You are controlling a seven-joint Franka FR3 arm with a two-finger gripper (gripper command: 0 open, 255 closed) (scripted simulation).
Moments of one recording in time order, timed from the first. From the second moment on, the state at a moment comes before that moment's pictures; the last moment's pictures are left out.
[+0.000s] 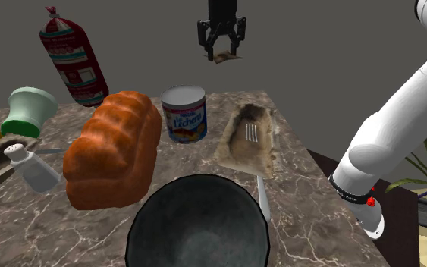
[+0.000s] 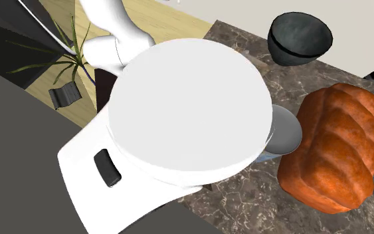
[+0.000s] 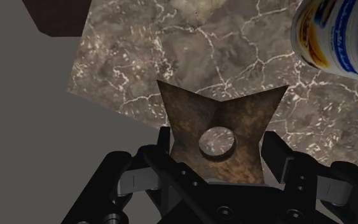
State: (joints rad) arm -0.11 -0.21 0.32 -1.65 0.07 1.46 0.63
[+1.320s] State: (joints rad) arm 0.03 -0.28 0.56 -1.64 0.15 1.40 1.00
